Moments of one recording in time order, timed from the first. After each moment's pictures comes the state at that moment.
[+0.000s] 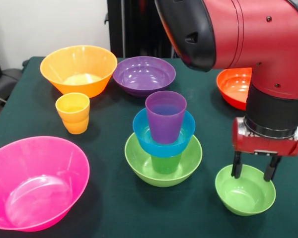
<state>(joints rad) -0.09 -0.26 0.24 0.87 -0.28 0.89 2.03</state>
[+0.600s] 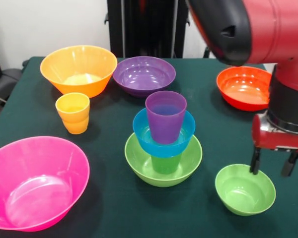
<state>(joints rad) -0.01 -0.25 0.17 0.86 -0.24 0.89 2.04</state>
